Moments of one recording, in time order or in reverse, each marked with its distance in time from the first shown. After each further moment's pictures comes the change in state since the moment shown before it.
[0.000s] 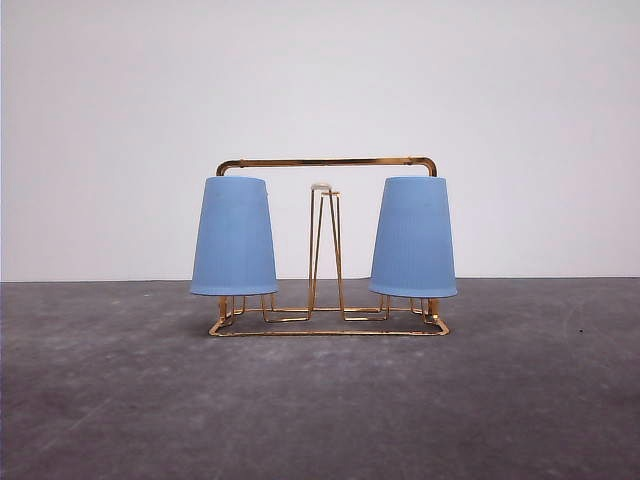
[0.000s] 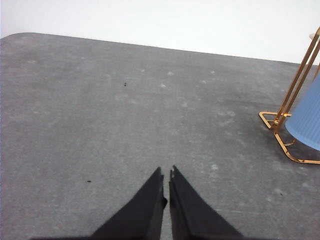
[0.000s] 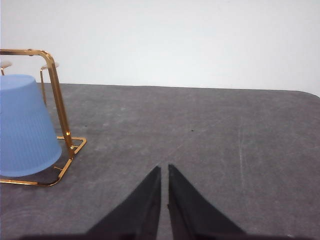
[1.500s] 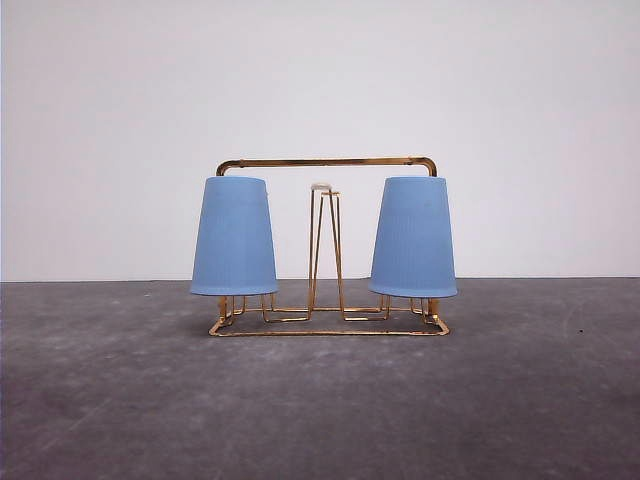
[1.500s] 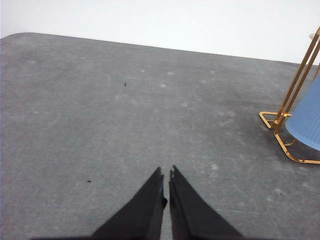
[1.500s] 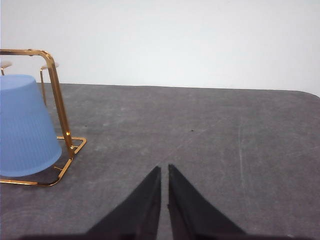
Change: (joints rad) left_arx 0.000 0.000 0.000 0.000 0.000 0.000; right_arx 0.000 0.000 0.000 0.000 0.000 0.000
